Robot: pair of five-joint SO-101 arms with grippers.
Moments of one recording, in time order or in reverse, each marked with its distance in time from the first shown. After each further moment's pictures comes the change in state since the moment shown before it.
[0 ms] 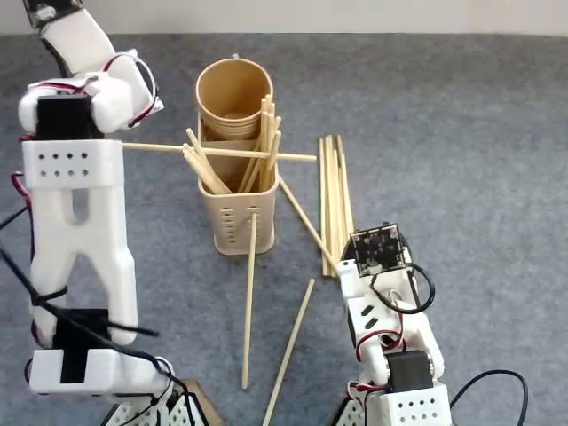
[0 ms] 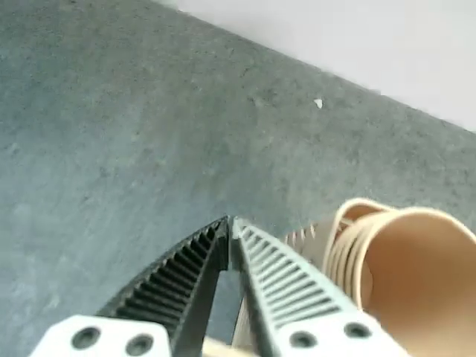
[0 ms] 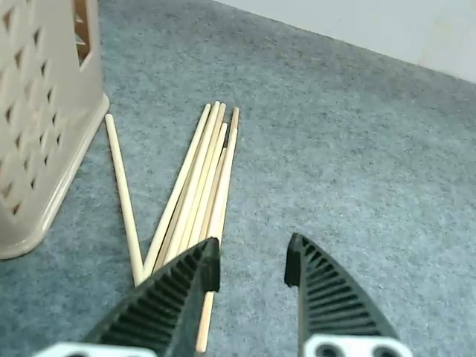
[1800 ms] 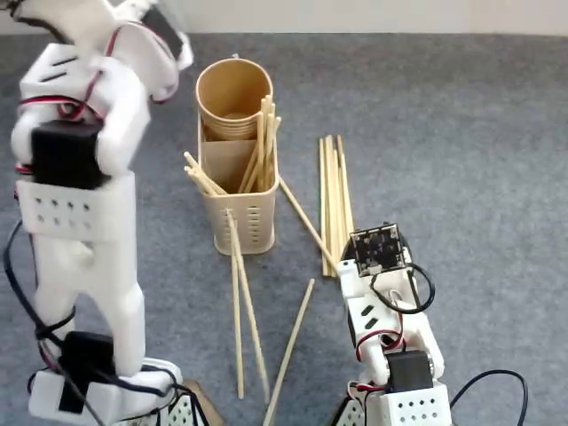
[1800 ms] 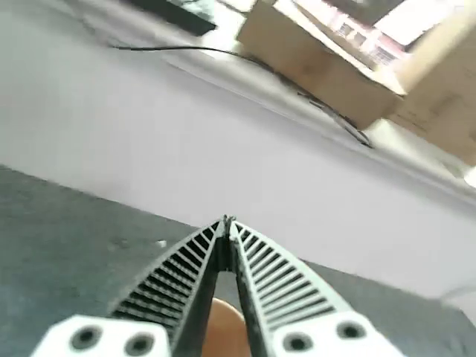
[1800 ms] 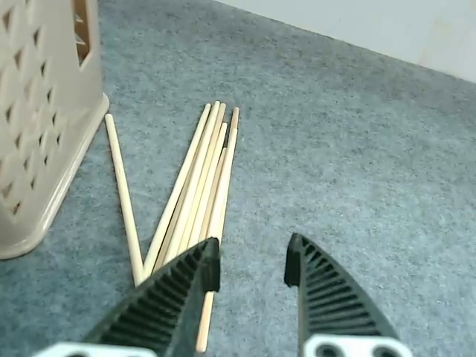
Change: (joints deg) left arm 12.7 -6.9 -8.7 -17.8 5.4; right arm 0.0 0.0 0.0 0.0 0.0
